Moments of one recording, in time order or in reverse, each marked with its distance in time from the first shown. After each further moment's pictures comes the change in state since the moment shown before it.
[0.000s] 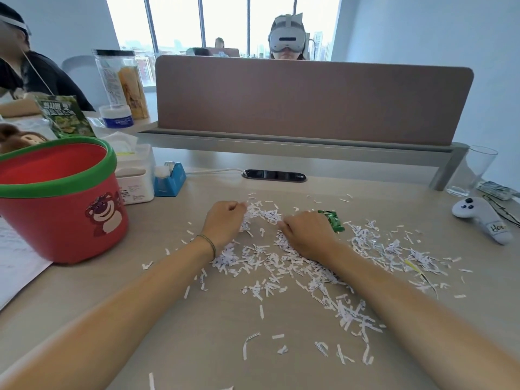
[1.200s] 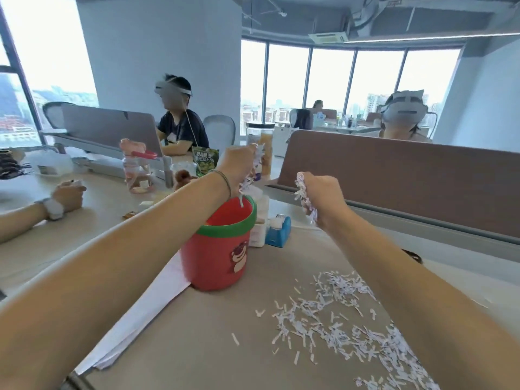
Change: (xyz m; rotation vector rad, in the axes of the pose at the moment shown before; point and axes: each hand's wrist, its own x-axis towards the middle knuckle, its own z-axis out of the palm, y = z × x) left_hand 0.052 0.087 -0.267 -0.264 0.383 -0.073; right_hand 0.180 -0.205 -0.163 1.639 -0.022 0.536
